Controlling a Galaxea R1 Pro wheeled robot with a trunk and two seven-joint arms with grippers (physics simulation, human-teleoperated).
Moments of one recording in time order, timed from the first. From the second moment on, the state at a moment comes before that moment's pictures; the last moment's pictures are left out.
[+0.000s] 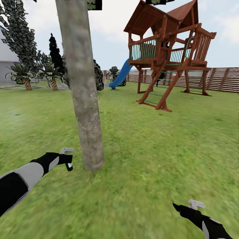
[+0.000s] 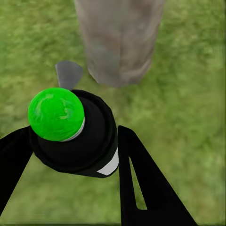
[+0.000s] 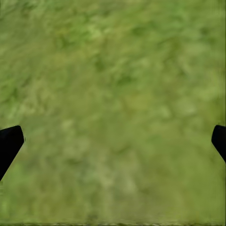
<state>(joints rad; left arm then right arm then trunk) -1.16 0.23 -0.99 -0.02 0.91 0.27 -0.20 -0.52 -0.13 -0.97 -0.43 0.60 0.07 0.52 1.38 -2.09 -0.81</state>
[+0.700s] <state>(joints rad) -1.16 0.22 -0.99 -0.02 0.91 0.27 -0.21 -0.52 -0.12 -0.97 -0.43 0.60 0.07 0.52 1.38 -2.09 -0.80</state>
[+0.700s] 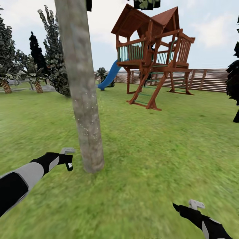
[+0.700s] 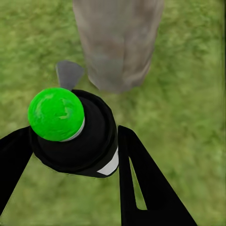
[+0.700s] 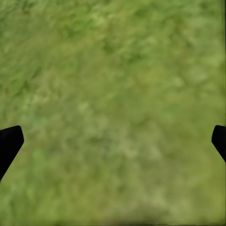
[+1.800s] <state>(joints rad) -1.16 0.22 -0.99 -0.02 0.91 0.27 -0.21 -0.52 -0.12 -0.97 -0.43 0.60 0.07 0.52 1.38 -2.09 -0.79</state>
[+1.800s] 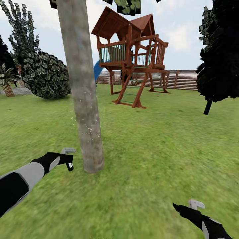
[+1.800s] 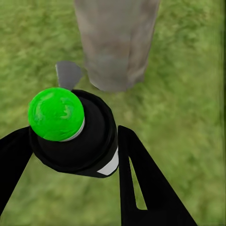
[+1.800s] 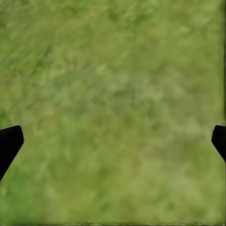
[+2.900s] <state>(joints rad) -1.59 0.17 -1.09 -0.21 0.90 0.99 -0.14 -0.52 -0.12 -0.97 -0.43 0.61 0.07 0.52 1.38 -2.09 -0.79</state>
